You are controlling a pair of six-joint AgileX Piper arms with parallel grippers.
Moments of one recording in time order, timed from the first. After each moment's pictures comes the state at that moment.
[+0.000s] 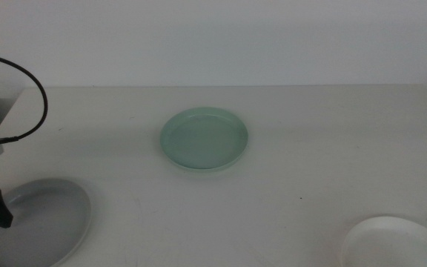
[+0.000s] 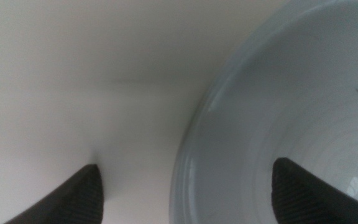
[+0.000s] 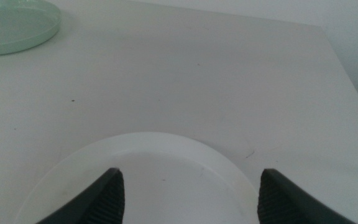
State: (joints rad) left arm 0.51 1.80 -0.99 -0.39 0.77 0.74; right arm 0.07 -0.01 0.02 0.08 0.39 -0.14
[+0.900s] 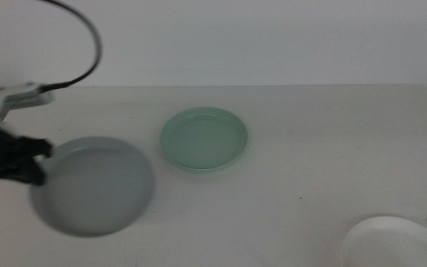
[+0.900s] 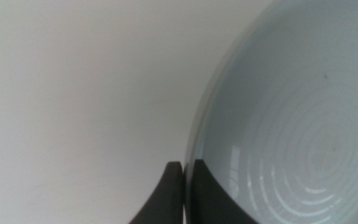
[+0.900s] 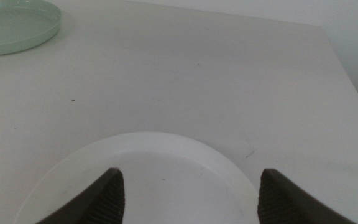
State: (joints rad) left arm 0.20 1.60 -1.09 -0.37 0.94 0.41; right arm 0.07 -0.01 0.02 0.08 0.39 -0.14
